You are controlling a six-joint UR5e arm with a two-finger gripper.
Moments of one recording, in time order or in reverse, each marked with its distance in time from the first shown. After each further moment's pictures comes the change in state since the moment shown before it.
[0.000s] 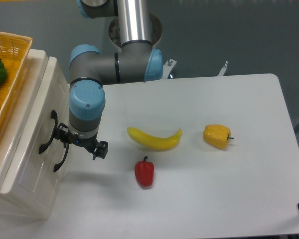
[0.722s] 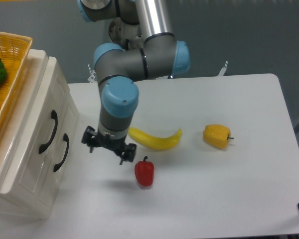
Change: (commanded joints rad) arm 0.137 0.018 0.023 -0.003 0.158 0.160
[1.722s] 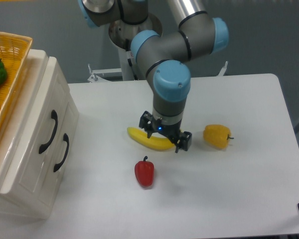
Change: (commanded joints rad) arm 0.193 0.057 -0.014 -0.057 0.072 0.367
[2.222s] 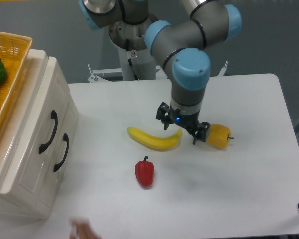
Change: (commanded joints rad) arm 0.107 0.035 0.000 -0.038 0.003 0.215
